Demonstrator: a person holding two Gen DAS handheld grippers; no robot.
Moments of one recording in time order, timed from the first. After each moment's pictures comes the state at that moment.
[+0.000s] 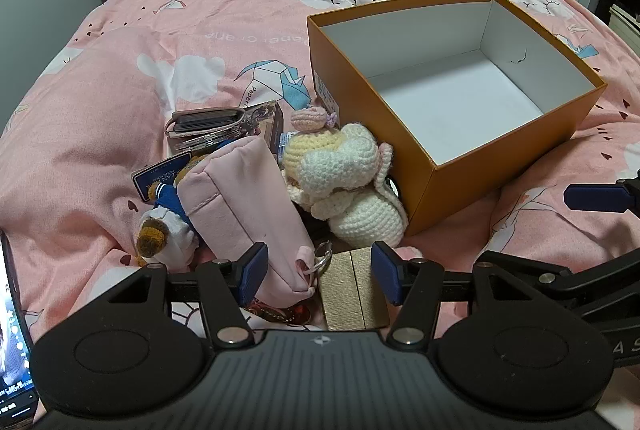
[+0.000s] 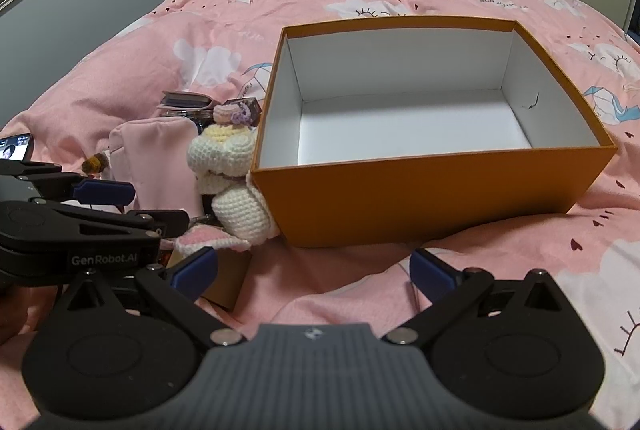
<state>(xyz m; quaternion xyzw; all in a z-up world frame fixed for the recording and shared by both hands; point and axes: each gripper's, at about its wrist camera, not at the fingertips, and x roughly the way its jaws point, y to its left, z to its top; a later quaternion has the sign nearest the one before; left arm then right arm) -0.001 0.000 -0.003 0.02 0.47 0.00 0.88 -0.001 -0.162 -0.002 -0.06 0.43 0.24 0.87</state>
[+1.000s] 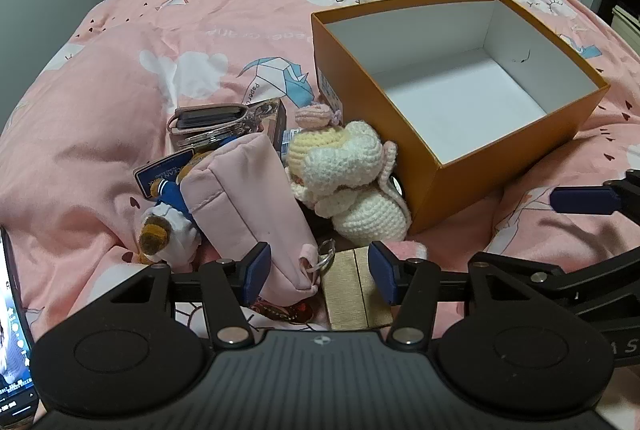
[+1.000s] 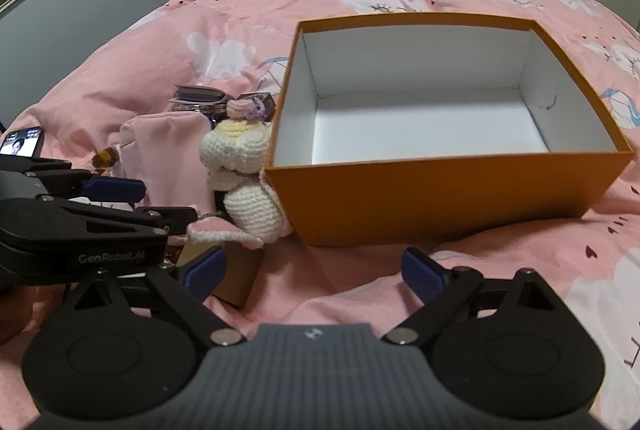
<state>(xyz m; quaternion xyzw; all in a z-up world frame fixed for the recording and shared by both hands) -0.003 0.005 -0.002 0.01 0.47 0.00 0.88 0.004 -0.156 -0.004 -0.07 0.44 0.26 0.86</state>
